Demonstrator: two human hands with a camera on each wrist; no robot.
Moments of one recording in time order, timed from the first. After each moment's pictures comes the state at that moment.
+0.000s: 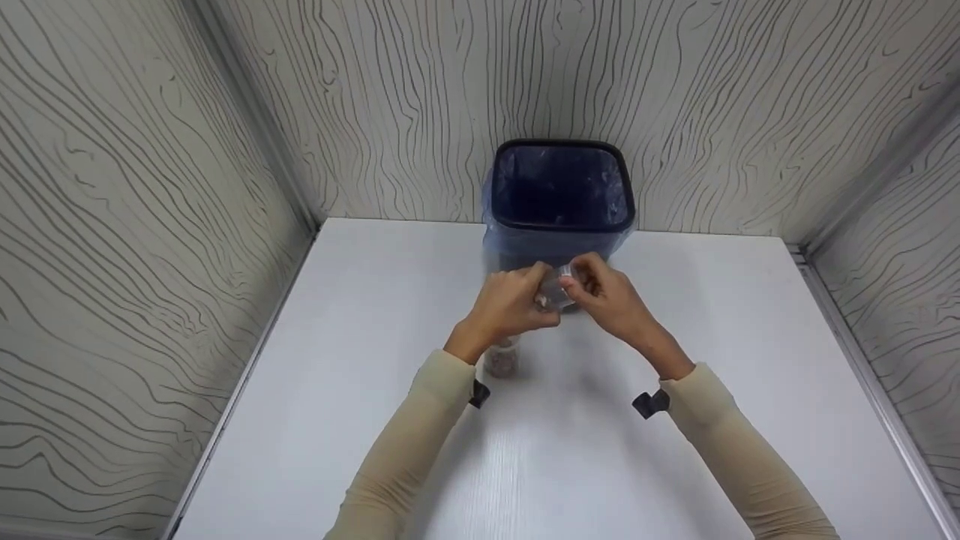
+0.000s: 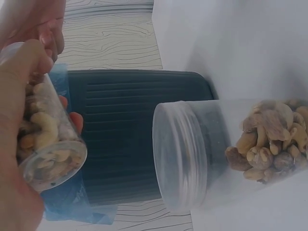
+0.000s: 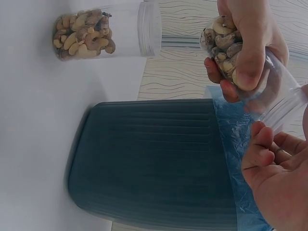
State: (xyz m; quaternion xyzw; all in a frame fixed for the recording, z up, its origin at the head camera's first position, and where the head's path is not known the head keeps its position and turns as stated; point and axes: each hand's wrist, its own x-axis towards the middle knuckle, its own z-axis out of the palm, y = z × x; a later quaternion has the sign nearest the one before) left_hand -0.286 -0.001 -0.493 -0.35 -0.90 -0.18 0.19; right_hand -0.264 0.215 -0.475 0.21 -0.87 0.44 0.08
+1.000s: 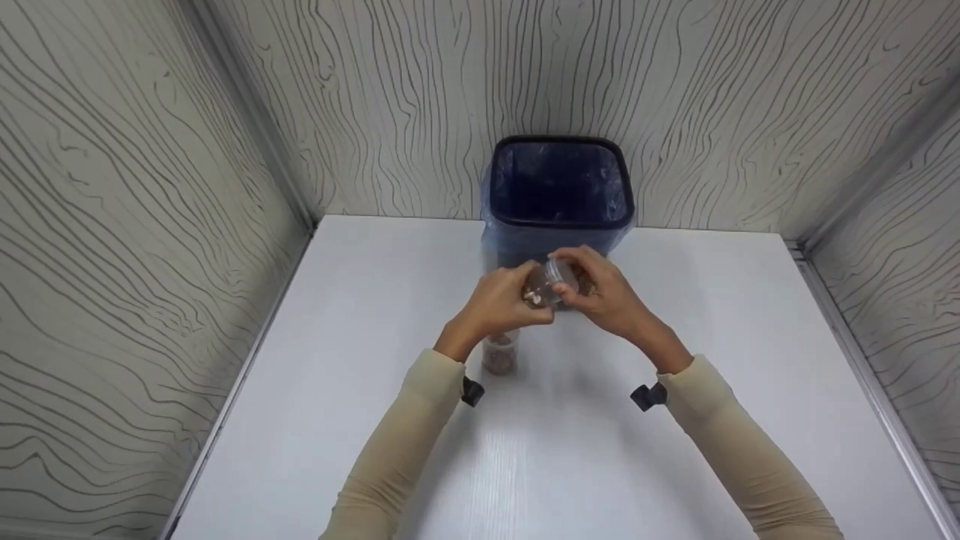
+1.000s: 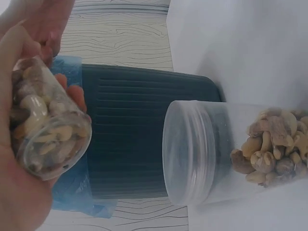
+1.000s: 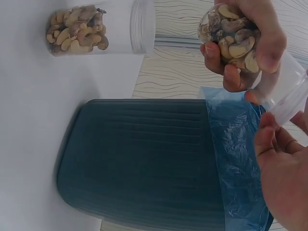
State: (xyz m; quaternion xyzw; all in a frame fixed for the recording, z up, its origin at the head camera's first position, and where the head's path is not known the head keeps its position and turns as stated) left_hand -0.283 -0.015 -0.486 -0.32 -0.89 -0.33 0.06; right_hand -0.268 0.208 -0.470 0.31 -0.84 0.44 0.11
